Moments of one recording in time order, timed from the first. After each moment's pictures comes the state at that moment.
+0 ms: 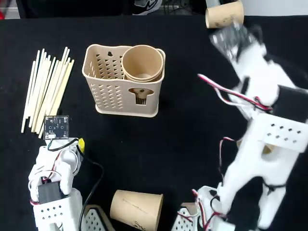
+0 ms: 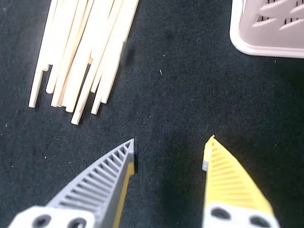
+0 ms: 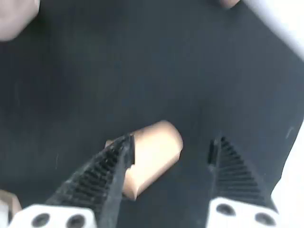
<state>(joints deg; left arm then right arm) -19.5 -103.8 96.3 60.1 -13.8 20.3 -25.5 -4.3 98.9 59.4</state>
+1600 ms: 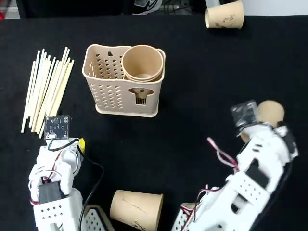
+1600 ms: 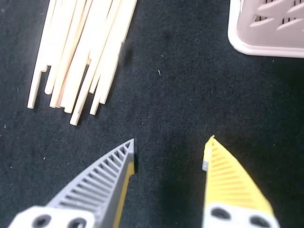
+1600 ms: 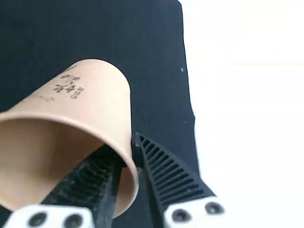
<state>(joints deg) -19.3 -103.8 96.3 60.1 -13.8 42.5 -61.0 79.7 12.9 56.9</state>
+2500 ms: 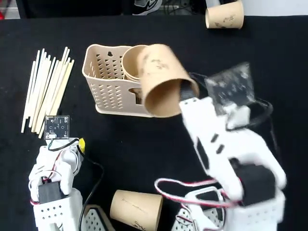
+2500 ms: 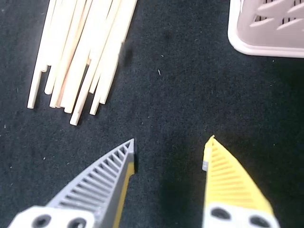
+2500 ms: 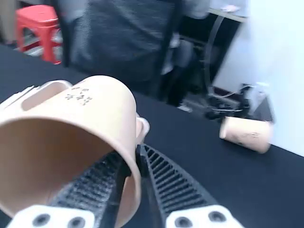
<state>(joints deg) -19.3 -103.8 96.3 60.1 -13.8 -15.2 -57.4 19.7 66.5 9.5</state>
